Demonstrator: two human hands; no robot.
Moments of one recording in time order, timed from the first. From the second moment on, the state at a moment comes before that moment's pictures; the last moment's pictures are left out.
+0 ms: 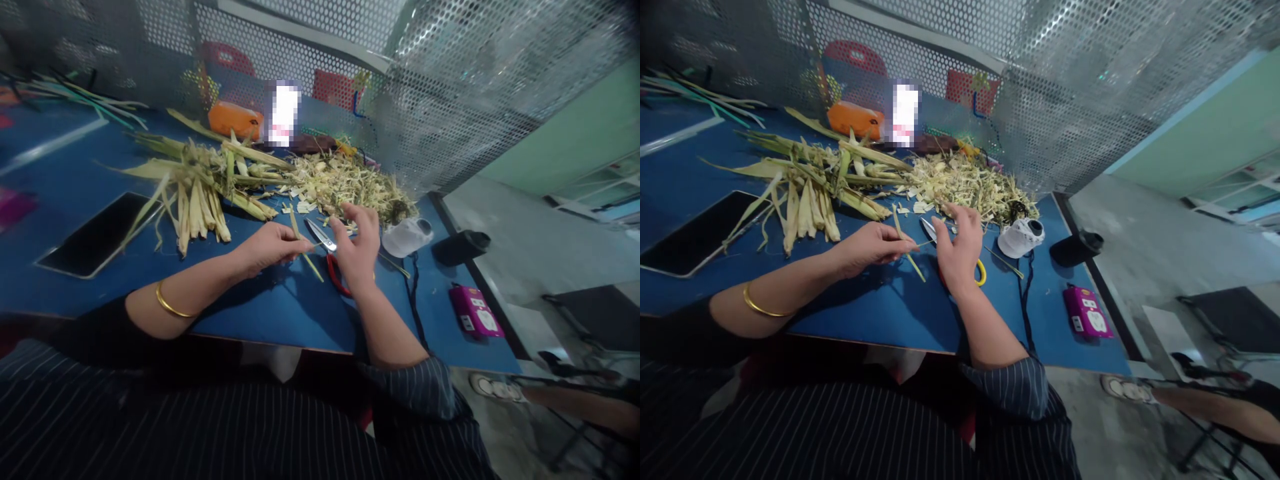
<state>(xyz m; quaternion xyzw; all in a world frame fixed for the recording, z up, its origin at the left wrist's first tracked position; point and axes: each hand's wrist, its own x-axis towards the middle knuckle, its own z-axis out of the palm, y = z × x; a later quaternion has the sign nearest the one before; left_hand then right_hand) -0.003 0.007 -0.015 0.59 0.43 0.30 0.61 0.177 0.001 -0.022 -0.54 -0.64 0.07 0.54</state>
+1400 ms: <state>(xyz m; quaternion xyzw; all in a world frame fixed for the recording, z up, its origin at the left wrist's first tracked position) 0.002 0.004 -0.015 0.58 0.43 0.29 0.63 0.172 0.001 -0.025 -0.52 -0.59 0.30 0.54</state>
